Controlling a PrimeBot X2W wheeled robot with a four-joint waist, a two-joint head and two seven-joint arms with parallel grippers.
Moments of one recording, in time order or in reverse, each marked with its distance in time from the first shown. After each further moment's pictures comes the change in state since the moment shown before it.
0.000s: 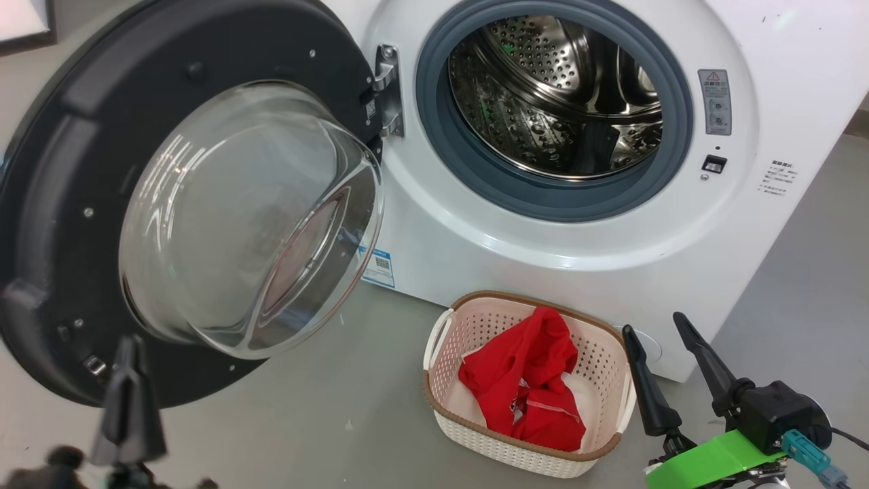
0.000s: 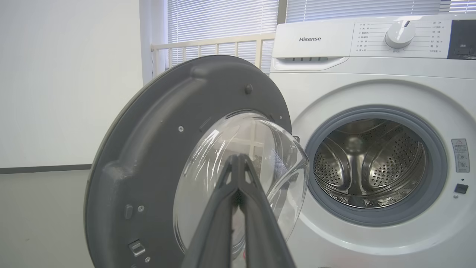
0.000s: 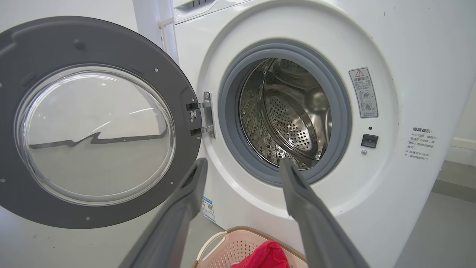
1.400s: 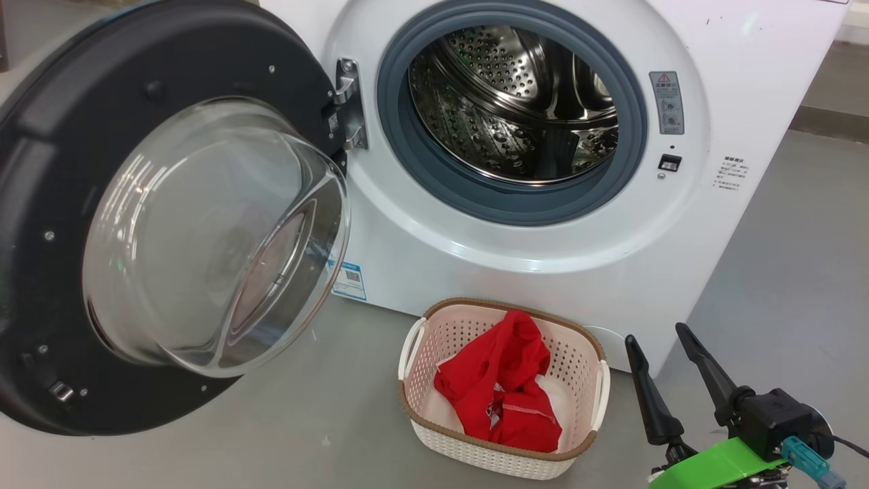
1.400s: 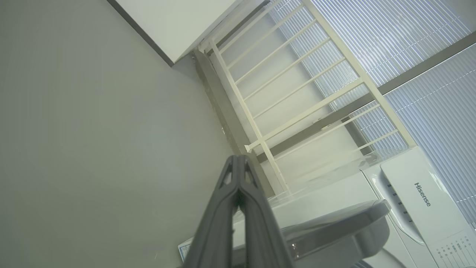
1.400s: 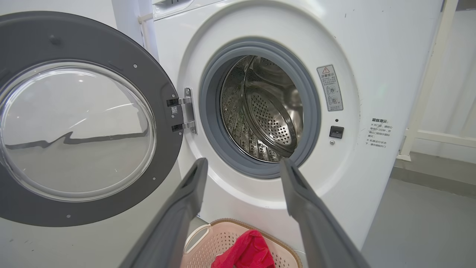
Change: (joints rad) left arm -0.817 0.263 0.415 0.938 -0.702 -0.050 0.466; right arm 0.016 0.000 -0.006 0.016 -0.005 0.000 0.000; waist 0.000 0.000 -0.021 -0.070
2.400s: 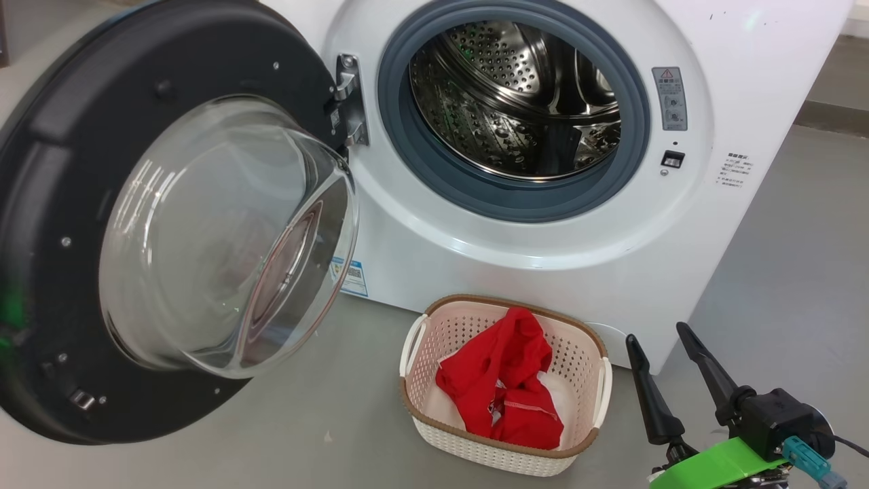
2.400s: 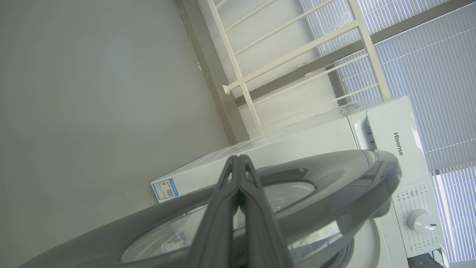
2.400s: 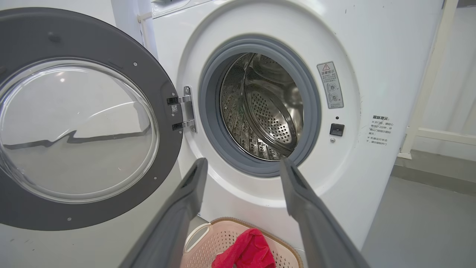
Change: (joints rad) left arm -0.042 -0.033 -0.014 0.150 -0.133 -0.122 0.275; right arm 0.000 0.000 -0.003 -0.002 -0.002 0.000 0.000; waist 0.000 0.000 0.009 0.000
